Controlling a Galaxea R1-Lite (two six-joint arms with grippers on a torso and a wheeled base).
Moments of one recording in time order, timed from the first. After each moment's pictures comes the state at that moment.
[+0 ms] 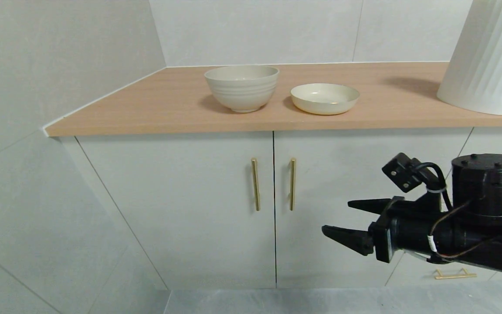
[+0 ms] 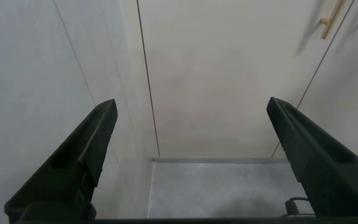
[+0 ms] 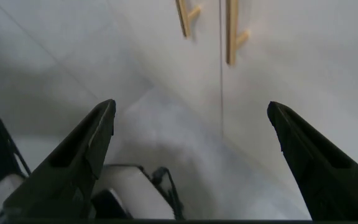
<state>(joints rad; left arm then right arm) 0.00 0.00 0.00 0.00 0.01 0.00 0.57 1.59 -0.62 -0.65 0.29 0.02</state>
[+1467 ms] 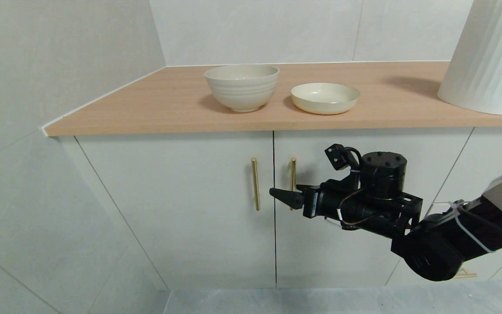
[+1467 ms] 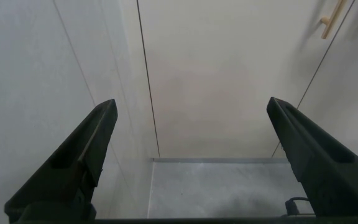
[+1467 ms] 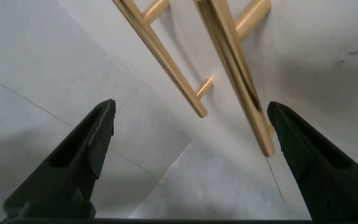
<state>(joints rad) 0.00 0.00 0.00 0.00 0.02 0.00 0.62 2.02 -0.89 -1.01 0.28 0.37</state>
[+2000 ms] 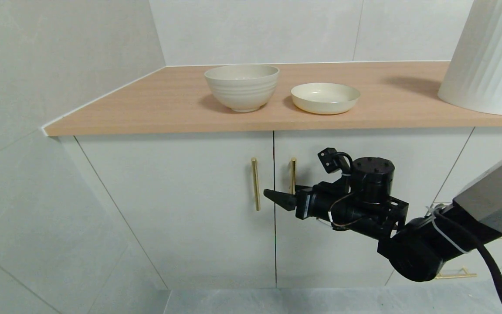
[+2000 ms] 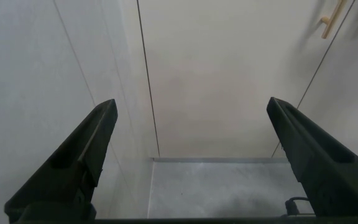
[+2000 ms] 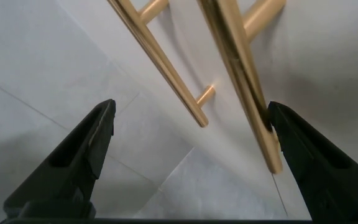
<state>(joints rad) 0.00 0.00 0.00 0.00 0.02 0.00 0.63 2.09 -0.92 -1.10 0.29 0.37</state>
